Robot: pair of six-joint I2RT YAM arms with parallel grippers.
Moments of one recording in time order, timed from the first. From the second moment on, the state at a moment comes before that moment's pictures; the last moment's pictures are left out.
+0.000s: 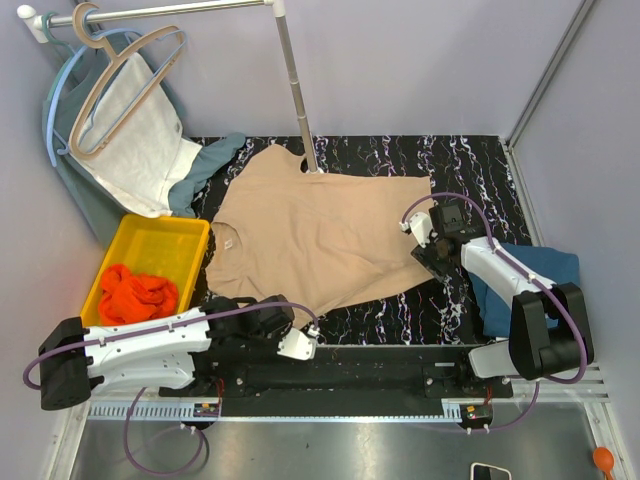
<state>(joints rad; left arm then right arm) -1.17 0.97 0.56 -0.79 -0.06 0.65 0.23 1.39 0.83 -0.57 0.13 -0.58</state>
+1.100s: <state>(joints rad) -1.14 0.92 0.55 -0.75 -0.11 0.63 0.23 1.34 0.83 -0.64 0.11 -0.56</state>
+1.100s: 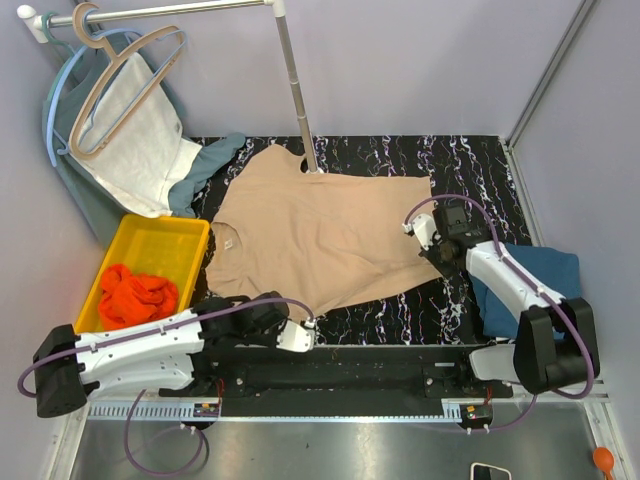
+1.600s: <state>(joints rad) -1.10 0.87 0.58 -0.76 -0.16 0.65 0.23 1.02 0.87 -0.91 0.06 -0.49</state>
